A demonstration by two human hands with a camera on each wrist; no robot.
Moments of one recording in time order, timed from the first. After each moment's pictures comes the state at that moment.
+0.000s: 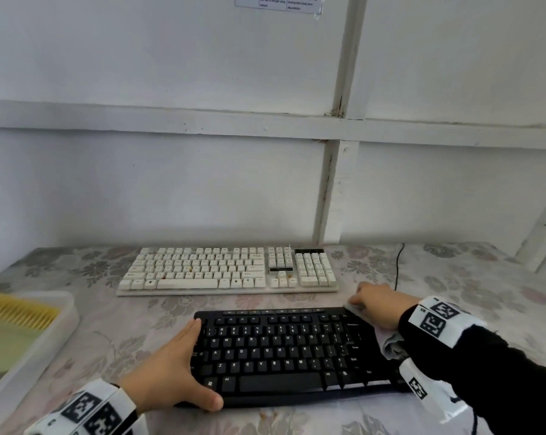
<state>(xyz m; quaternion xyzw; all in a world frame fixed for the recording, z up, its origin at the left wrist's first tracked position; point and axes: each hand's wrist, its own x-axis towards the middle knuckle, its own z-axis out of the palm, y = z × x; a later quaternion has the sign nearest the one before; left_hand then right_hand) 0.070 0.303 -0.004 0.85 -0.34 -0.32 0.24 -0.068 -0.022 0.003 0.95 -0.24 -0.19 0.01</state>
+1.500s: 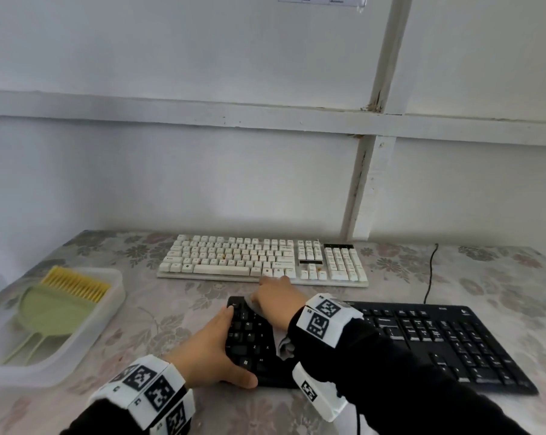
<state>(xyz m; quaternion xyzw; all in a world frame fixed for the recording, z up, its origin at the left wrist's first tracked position) 0.065 0.310 -0.009 0.83 -0.36 -0.29 0.30 0.038 0.155 0.011 0.99 -0.07 -0.12 0.00</state>
